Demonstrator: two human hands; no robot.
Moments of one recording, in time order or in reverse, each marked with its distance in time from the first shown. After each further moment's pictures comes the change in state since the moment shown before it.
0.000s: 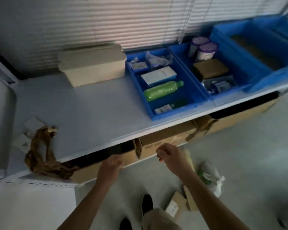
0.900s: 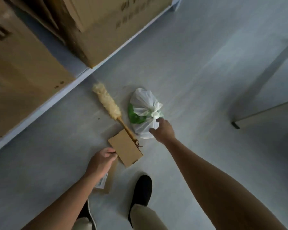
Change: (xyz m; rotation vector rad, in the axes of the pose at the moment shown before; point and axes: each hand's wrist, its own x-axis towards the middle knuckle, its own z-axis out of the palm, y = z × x) left_hand 0.152 -0.276 0.667 0.574 -0.497 -0.225; right_hand 0.160 0.758 -0.162 -0.156 0.131 0.691
